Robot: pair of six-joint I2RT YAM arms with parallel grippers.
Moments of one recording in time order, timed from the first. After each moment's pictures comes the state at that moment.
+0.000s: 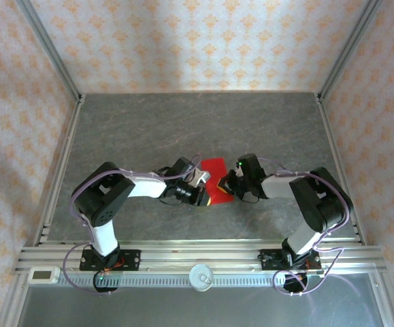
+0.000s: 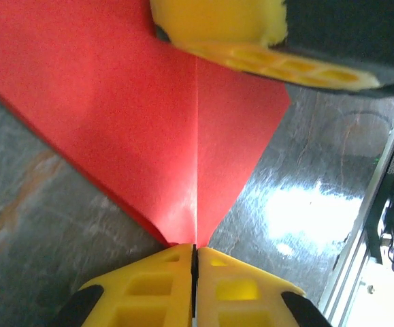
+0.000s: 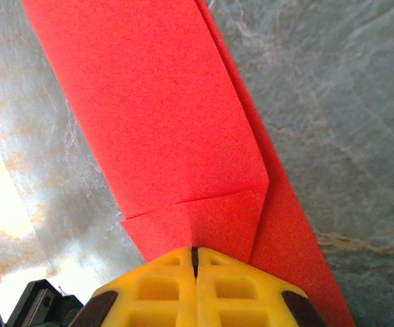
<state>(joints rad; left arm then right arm) -0.67 1.79 0.81 -0.01 0.64 -0.48 0.46 1.64 0.58 0.15 -0.49 1.07</state>
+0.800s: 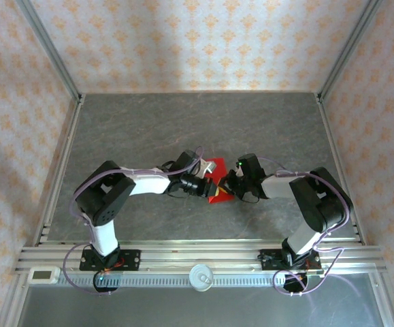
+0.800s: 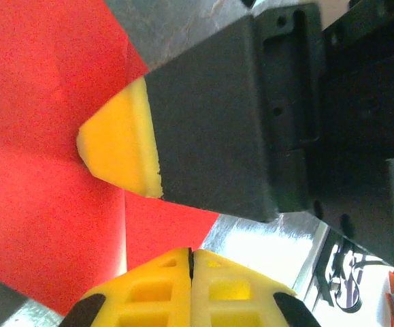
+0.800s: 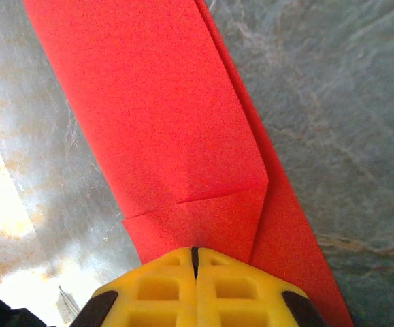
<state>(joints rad) -0.69 1.82 0.91 0.07 0.63 -0.60 0.46 1.64 0.58 0.15 -0.49 1.07</state>
